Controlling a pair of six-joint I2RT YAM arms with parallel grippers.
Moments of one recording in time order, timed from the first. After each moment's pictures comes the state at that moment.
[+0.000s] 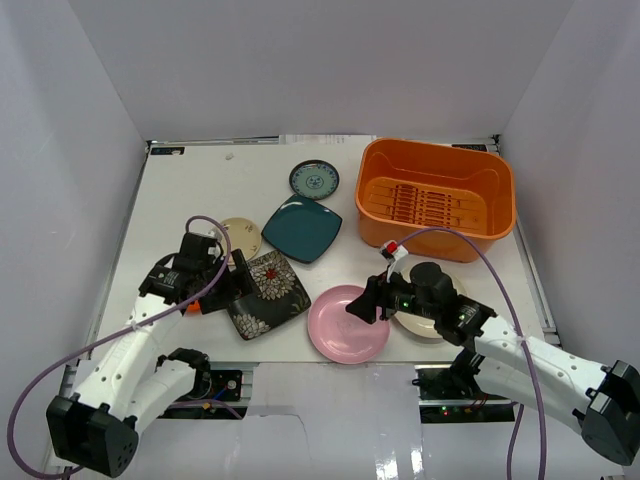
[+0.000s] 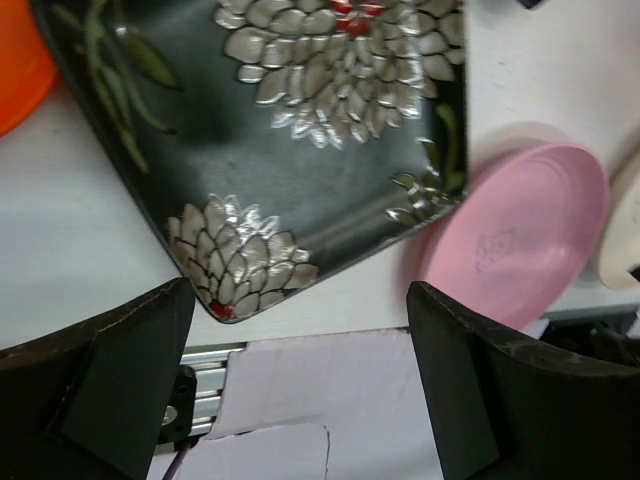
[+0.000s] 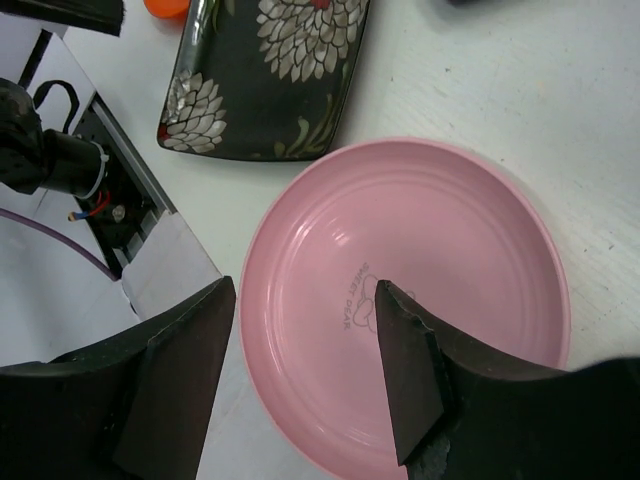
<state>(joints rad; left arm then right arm) -0.31 0.86 0.75 -0.89 0.16 -0.64 0.84 0.80 0.38 -0.01 -0.27 0.49</state>
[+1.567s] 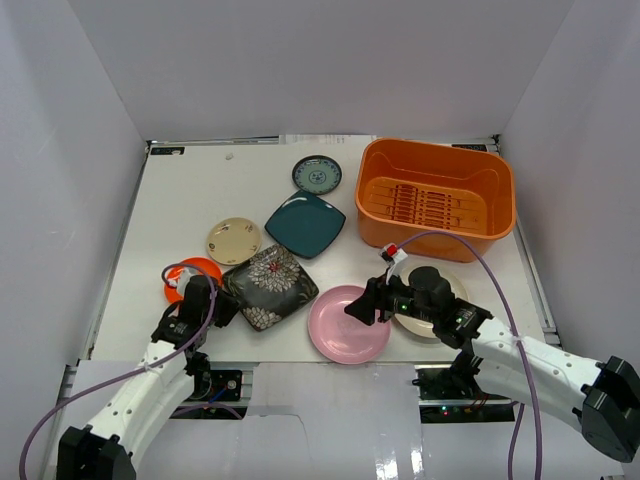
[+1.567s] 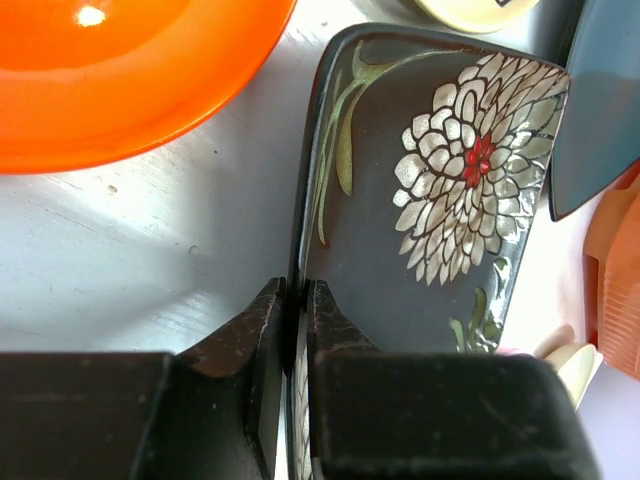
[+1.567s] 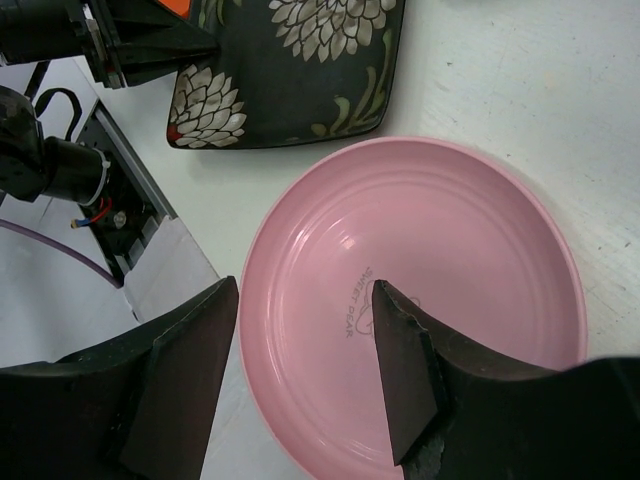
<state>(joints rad) -0.31 0.60 0.22 -0.42 -0.10 -1.12 0.86 0.81 0.33 0.08 -0.25 0.53</state>
